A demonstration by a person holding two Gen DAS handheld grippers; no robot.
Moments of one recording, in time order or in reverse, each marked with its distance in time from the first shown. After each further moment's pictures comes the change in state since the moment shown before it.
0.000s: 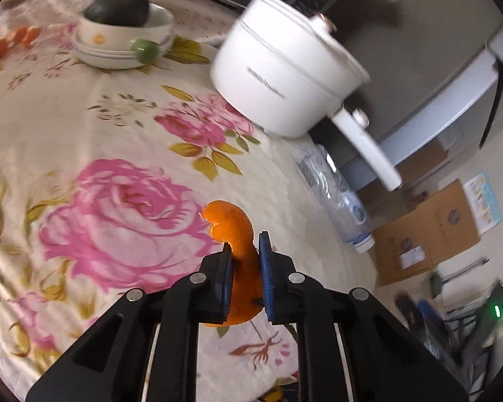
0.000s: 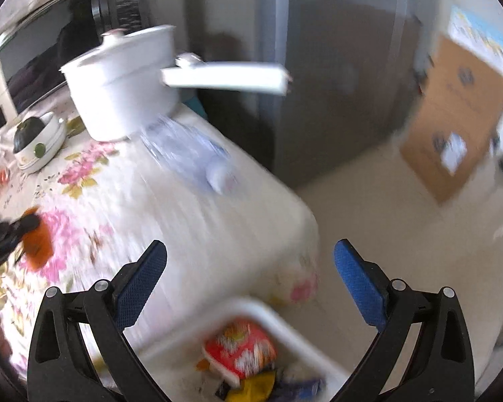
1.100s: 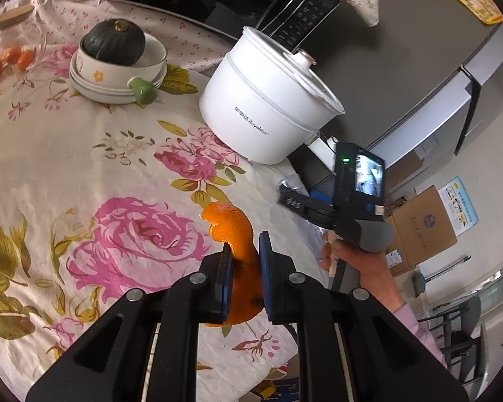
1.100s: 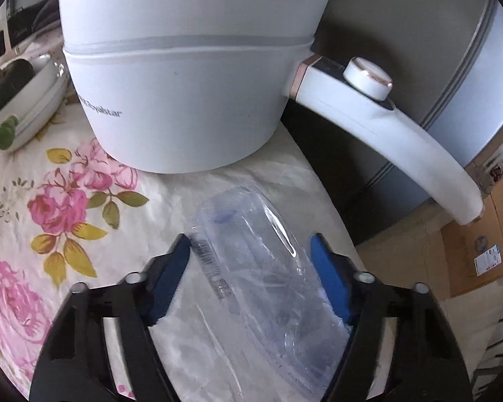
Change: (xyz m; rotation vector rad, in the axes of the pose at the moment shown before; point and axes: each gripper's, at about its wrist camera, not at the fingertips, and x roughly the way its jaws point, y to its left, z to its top) left arm -0.039 0.006 0.023 0.033 -0.028 -0.084; right arm 0.138 0.118 0.090 -0.256 0.113 0.027
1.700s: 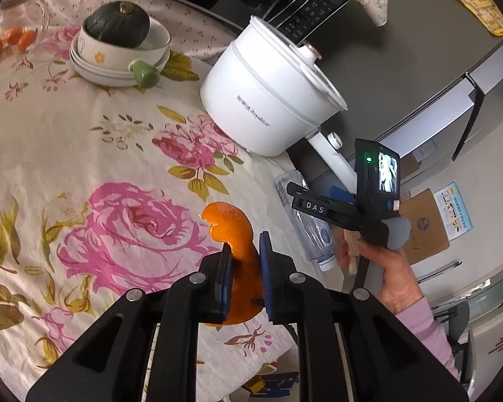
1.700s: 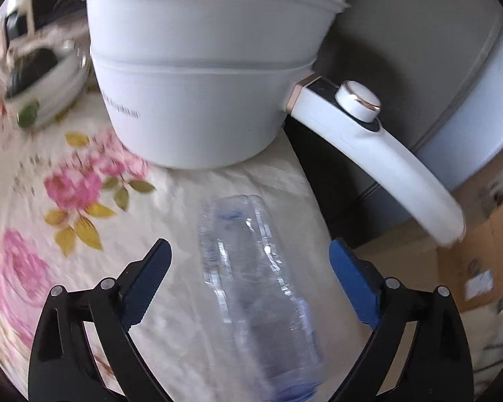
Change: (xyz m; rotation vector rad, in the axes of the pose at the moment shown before) left arm 0.008 0.005 -0.002 -0.043 0.043 -0.026; right arm -0.001 -0.009 0.007 -0.182 0.075 0.021
